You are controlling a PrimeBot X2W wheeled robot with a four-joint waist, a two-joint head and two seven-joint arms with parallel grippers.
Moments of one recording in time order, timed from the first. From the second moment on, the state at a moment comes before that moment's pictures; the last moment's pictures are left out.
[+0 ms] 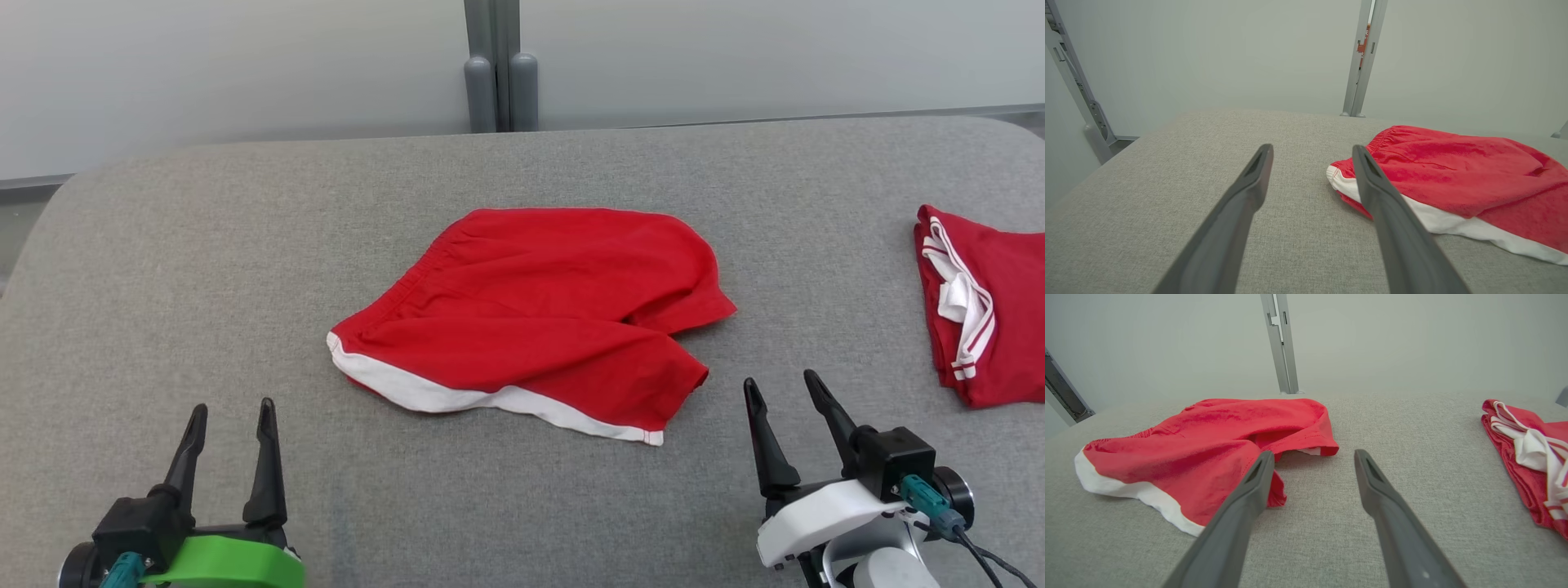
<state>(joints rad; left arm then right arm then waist) 0.02 0.07 0.03 0.17 -0.22 -0.13 -0.26 -0.04 -0.05 0.08 0.26 0.13 0.13 -0.26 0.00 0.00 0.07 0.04</state>
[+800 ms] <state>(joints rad) 0.03 0.09 0.04 0.19 -0.26 -0.13 -0.26 -0.03 -0.05 0.06 0.22 0.14 0.13 -0.26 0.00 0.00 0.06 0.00</state>
